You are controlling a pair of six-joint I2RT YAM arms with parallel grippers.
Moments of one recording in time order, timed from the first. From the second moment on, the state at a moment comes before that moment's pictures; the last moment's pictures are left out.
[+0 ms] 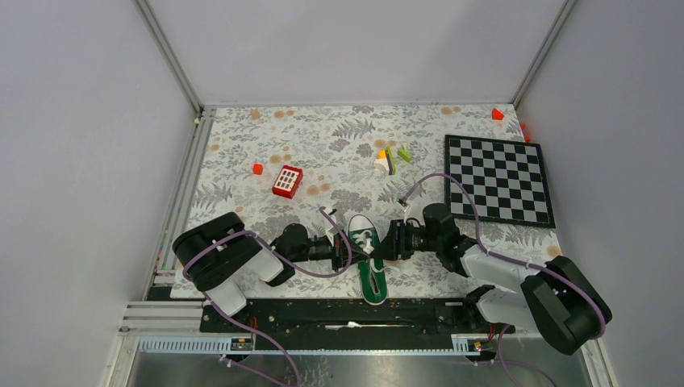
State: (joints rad) left arm -0.87 1.66 0.25 1.35 0.60 -0.39; right arm 0.58 1.18 0.29 0.33 -0.67 0.68
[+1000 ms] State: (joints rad) left arm -0.84 1.64 0.25 1.35 0.63 -0.37; right arm 0.57 1.21 0.30 0.44 -0.73 0.75
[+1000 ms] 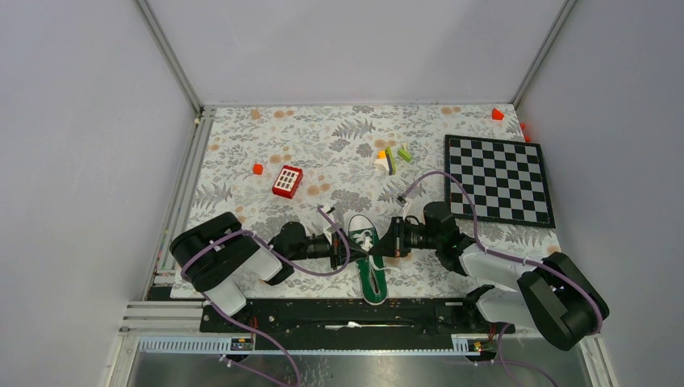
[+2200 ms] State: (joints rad) left arm -0.85 1.67 0.25 1.33 0.54 -0.40; right arm 0.77 0.98 0.19 0.39 -0.29 0.78
